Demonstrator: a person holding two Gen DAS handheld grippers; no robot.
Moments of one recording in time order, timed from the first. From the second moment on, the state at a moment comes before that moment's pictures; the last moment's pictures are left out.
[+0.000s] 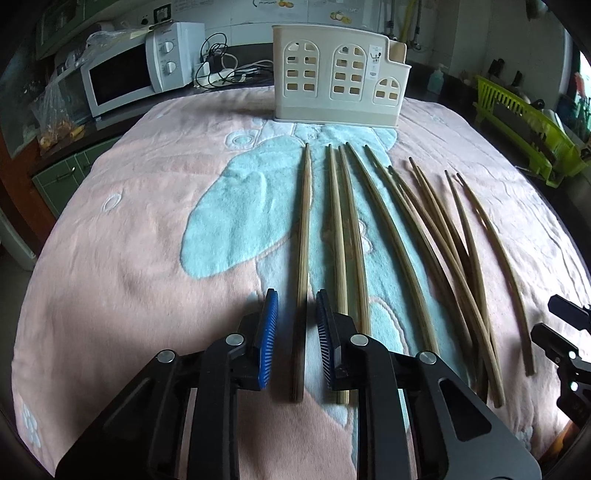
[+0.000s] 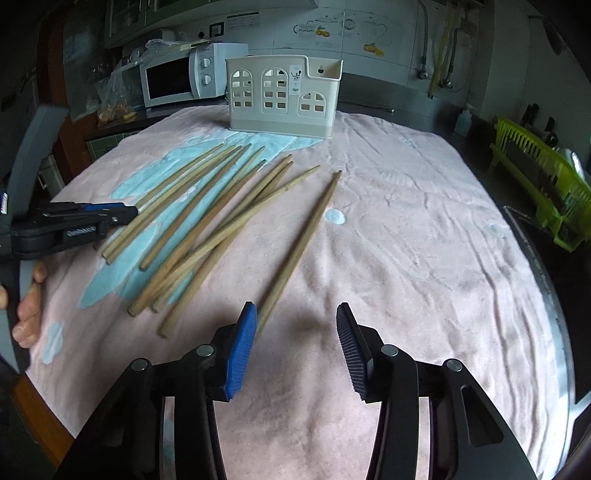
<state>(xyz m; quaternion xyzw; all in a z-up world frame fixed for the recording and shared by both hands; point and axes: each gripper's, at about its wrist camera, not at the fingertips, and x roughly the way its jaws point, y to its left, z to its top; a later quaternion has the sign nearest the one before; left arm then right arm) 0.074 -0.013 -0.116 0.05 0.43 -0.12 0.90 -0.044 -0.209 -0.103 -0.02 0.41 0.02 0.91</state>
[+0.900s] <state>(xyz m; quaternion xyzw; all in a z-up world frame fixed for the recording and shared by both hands) 0.066 -0.015 -0.103 0.04 0.41 -0.13 0.90 -0.051 -0.228 -0.066 0.00 0.36 -0.01 0.93</state>
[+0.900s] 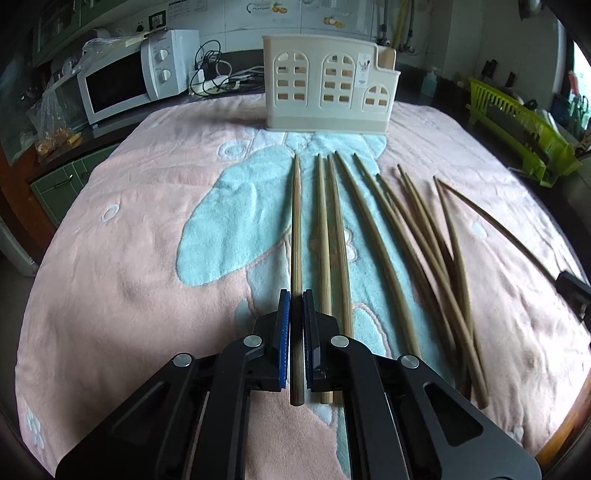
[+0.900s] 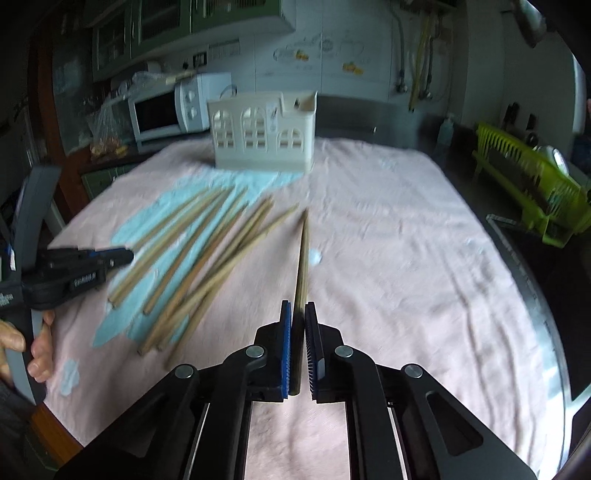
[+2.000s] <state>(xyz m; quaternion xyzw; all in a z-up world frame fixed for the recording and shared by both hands) 0.089 0.001 -0.018 -0.04 0.27 -0.14 0.95 0.026 -0.260 0.044 0.00 0.25 0.06 0.97</state>
